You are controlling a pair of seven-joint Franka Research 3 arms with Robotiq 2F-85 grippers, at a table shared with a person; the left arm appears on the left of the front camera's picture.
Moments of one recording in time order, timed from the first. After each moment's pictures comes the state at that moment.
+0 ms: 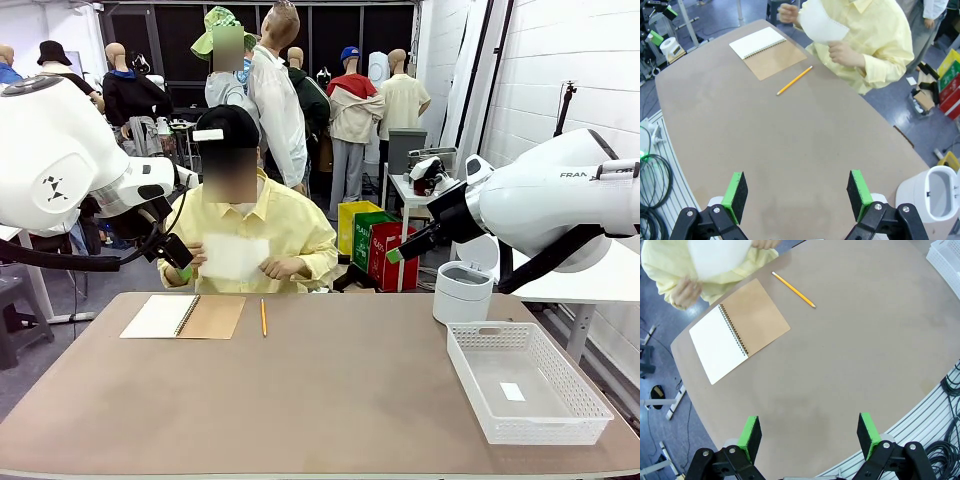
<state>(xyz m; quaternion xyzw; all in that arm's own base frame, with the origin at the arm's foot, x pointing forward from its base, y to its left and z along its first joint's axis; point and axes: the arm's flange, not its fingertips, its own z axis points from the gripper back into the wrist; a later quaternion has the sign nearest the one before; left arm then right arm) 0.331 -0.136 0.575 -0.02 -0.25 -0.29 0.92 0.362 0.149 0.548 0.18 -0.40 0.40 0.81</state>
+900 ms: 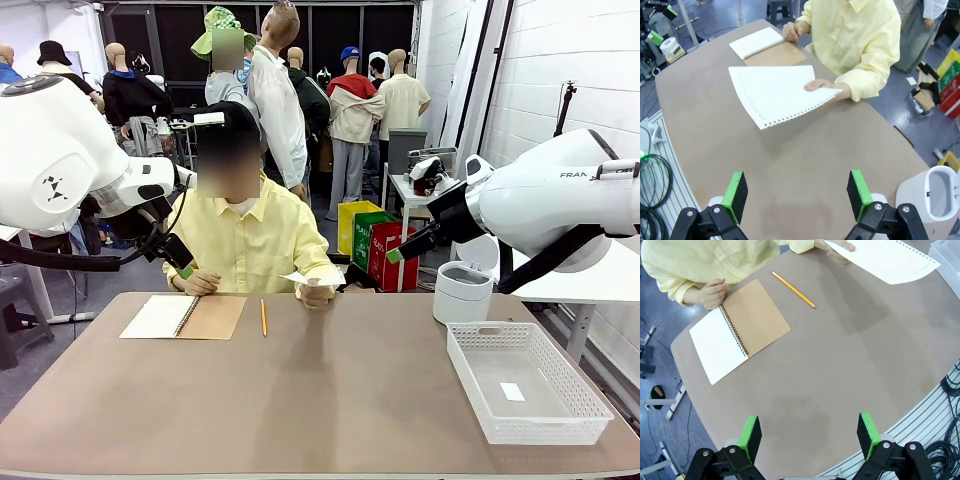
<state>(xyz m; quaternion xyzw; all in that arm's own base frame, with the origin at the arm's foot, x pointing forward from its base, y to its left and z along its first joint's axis) 0.331 -0.136 0.575 -0.02 -0.25 -0.29 0.92 0.362 0.149 0.548 0.18 -0.40 0.40 0.81</state>
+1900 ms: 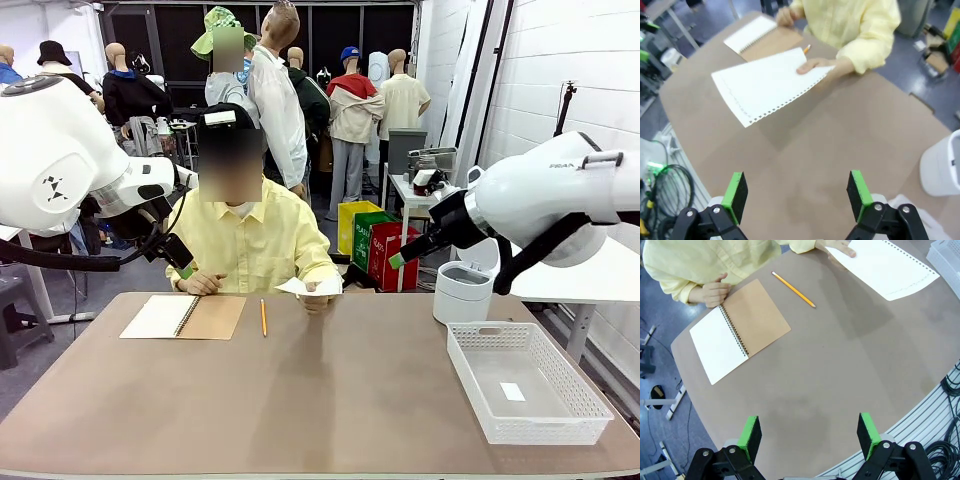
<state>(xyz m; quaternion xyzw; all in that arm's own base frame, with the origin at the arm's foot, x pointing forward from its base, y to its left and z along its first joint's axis) 0.331 -0.136 0.575 -0.02 -0.25 -0.29 0.92 0.383 0.140 0.530 0.22 -0.33 0.33 0.86</state>
